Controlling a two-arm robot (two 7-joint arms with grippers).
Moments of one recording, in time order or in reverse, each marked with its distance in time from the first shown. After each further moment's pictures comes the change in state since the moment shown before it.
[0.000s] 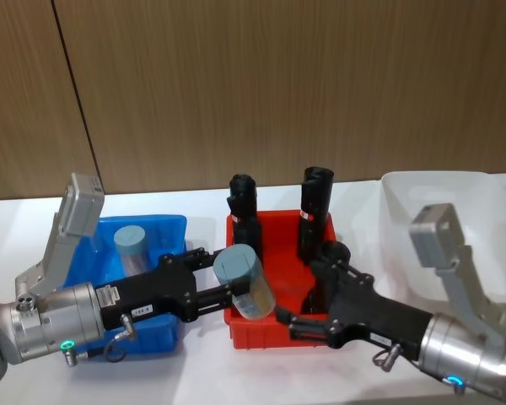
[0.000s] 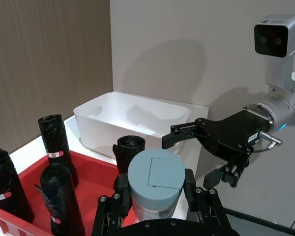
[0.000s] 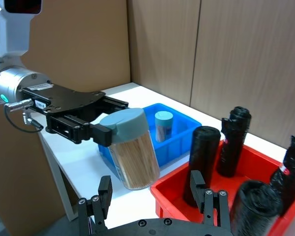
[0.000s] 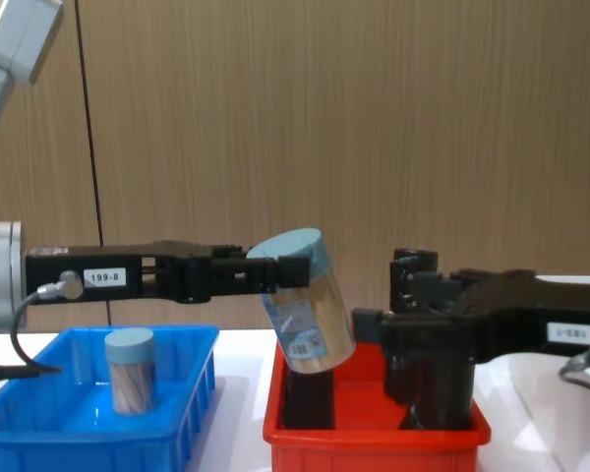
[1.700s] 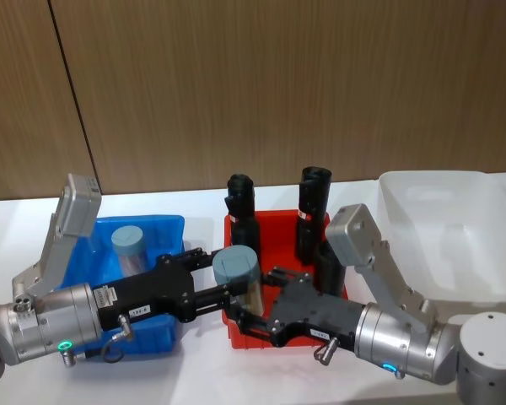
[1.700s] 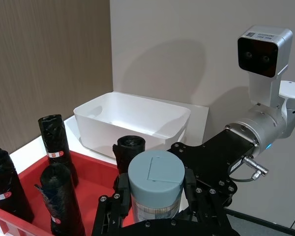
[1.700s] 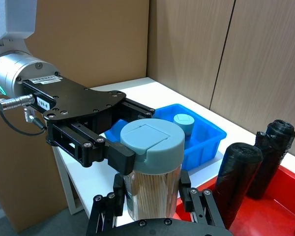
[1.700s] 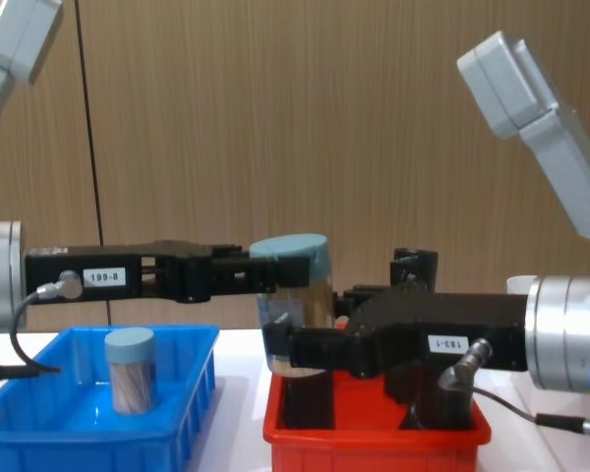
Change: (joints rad) left arm 0.000 0.000 0.000 0.000 0.000 0.000 0.000; right arm 0.129 -0.113 -0.099 0.151 -0.131 -0.026 0.034
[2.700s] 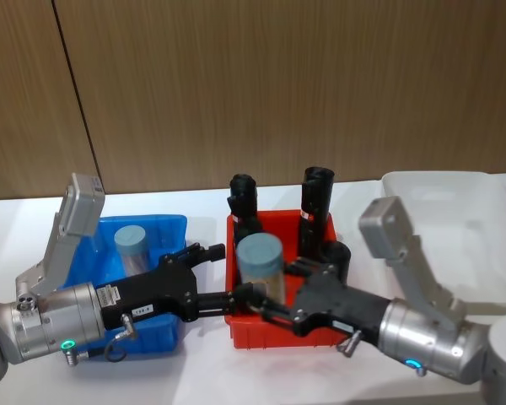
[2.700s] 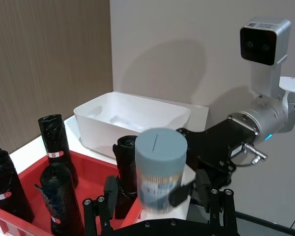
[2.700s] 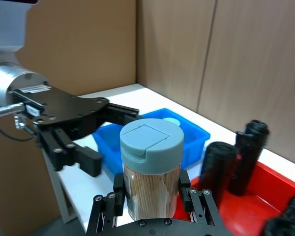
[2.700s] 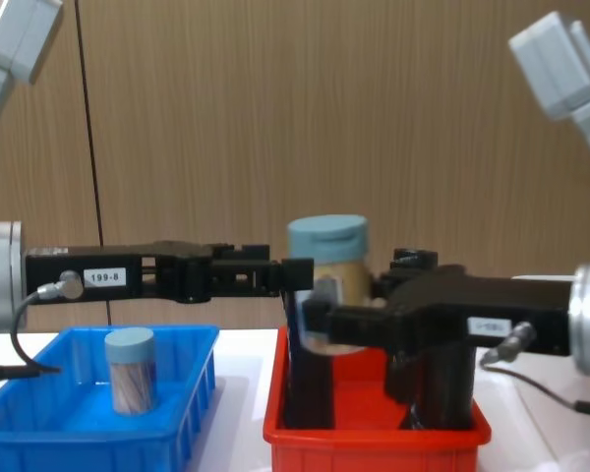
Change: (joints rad) left arm 0.000 0.000 0.000 0.000 0.000 0.000 0.001; right arm -0.022 0.048 0.019 -0.037 0.065 -0.012 -0.039
